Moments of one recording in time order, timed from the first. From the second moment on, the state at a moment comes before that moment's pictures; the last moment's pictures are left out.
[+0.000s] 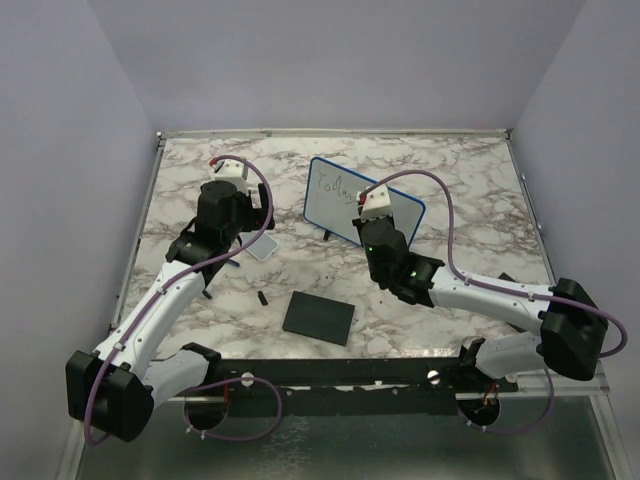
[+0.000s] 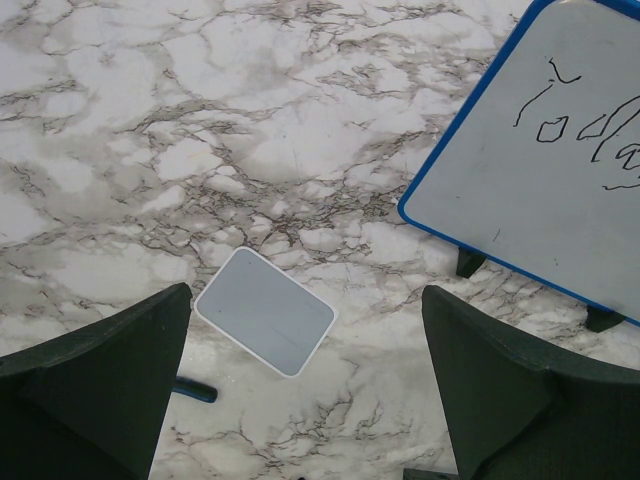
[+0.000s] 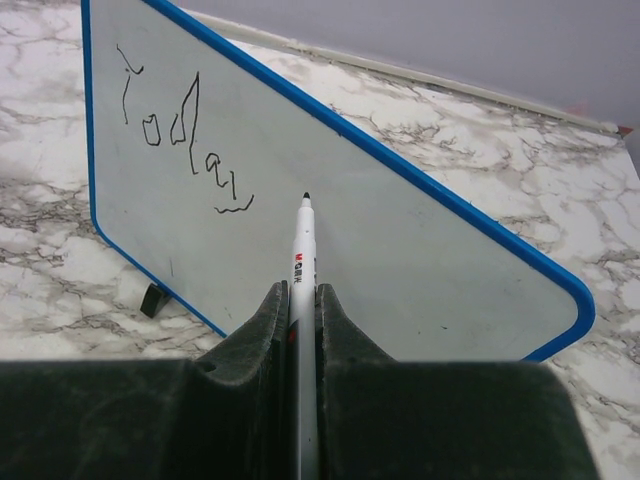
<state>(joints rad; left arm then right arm) -0.37 1.06 0.89 -0.24 -0.16 -0.22 0.98 1.35 0.85 0.25 0.91 -0.02</state>
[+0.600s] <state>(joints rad) -0.37 1.06 0.89 -0.24 -0.16 -0.22 0.97 1.37 0.85 0.25 0.91 0.03</state>
